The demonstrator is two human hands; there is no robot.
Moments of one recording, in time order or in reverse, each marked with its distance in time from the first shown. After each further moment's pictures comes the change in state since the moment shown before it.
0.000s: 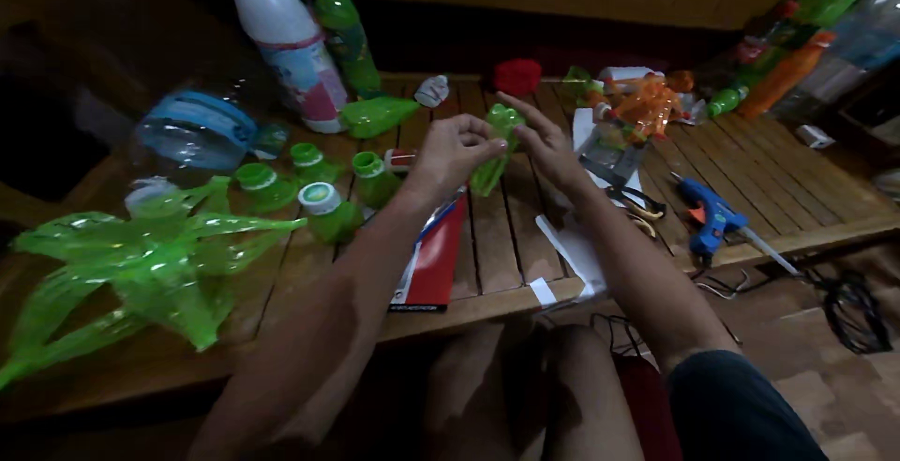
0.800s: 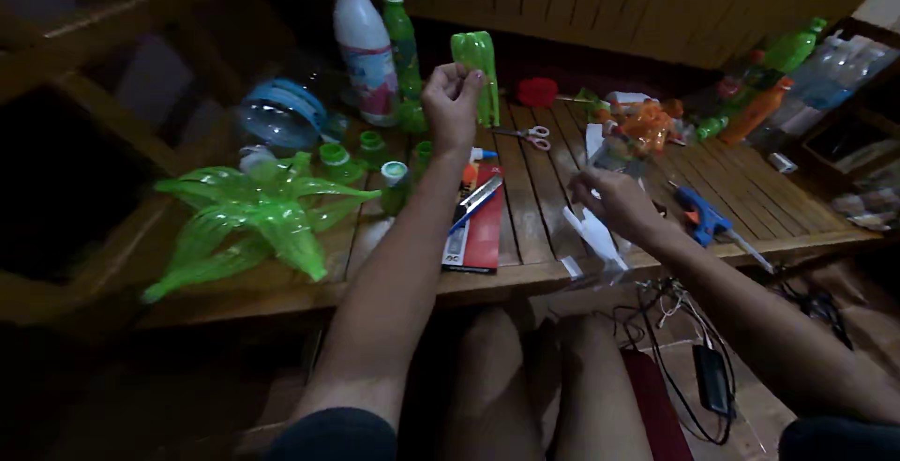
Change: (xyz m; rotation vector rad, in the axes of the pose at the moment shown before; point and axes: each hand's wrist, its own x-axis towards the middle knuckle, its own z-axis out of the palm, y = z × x) left_hand 0.022 -0.016 -0.039 -0.412 0.552 0.290; right_hand -0.077 -0.097 -0.006 -0.896 -0.223 0.115
